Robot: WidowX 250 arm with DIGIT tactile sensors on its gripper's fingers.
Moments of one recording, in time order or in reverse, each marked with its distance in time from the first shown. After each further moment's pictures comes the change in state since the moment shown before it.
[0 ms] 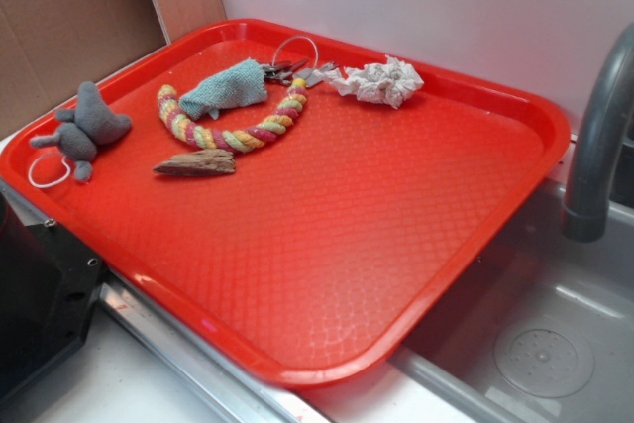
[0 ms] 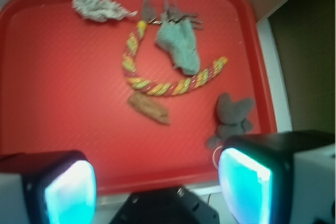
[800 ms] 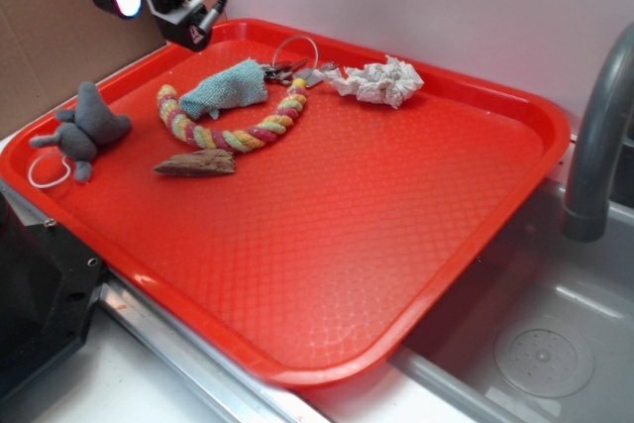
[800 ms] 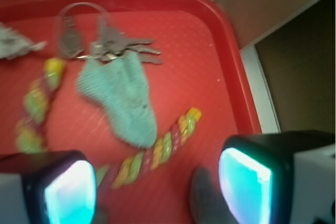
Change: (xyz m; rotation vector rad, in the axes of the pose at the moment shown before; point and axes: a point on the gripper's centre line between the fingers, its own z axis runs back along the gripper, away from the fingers) arm 0.065 0.048 -0.103 0.148 -0.031 0.045
